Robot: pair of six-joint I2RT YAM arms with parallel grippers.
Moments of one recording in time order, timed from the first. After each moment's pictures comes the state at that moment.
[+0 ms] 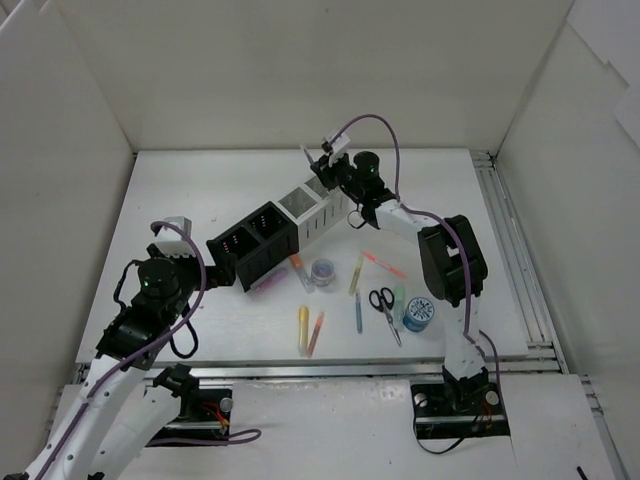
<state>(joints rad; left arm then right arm) -0.39 0.61 0.74 -0.45 -0.16 -0.33 0.44 2.14 1.52 0.55 -0.35 -0.15</state>
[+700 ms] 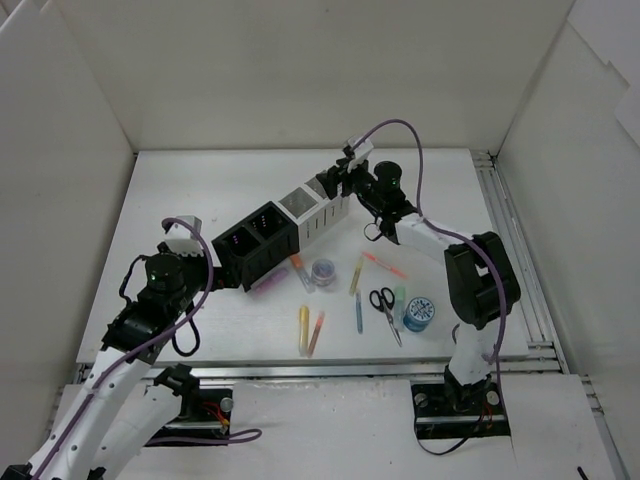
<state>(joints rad) -0.39 0.65 0.74 -0.46 -0.09 -0.33 0.42 1.91 1.24 0.66 -0.32 -0.07</state>
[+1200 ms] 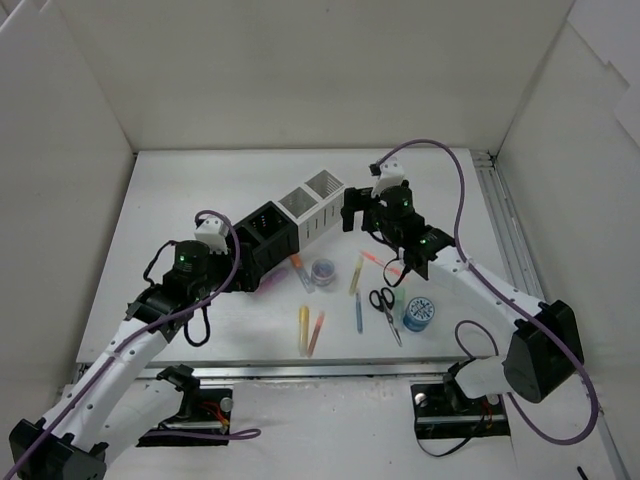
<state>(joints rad) -0.43 0.82 0.74 -0.46 0.01 -0.35 0.54 1.37 1.01 0.03 0.16 0.22</state>
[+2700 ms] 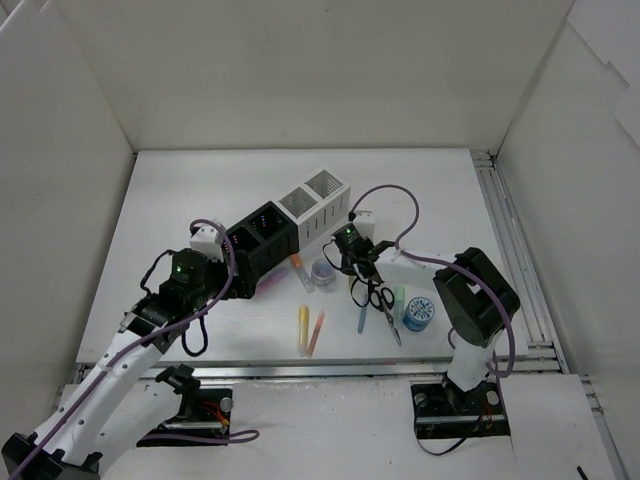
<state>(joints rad) -0.47 0.74 0.71 -0.50 -0.07 -0.36 0.68 1.78 0.98 -0.18 0.38 0.63</state>
